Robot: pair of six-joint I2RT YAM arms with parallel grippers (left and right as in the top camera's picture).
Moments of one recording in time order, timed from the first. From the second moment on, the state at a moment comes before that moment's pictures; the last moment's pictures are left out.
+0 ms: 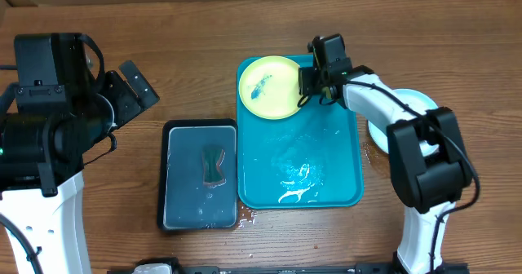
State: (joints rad) left arm 0.03 1.36 1.94 -1.53 -0.03 -0.58; right arm 0.34 2.11 1.41 -0.30 -0.04 0.27
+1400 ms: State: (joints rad) left arm -0.05 1.40 1.78 -1.59 0.09 -0.42; right arm 0.36 1.56 0.86 -0.56 -0.17 0.49
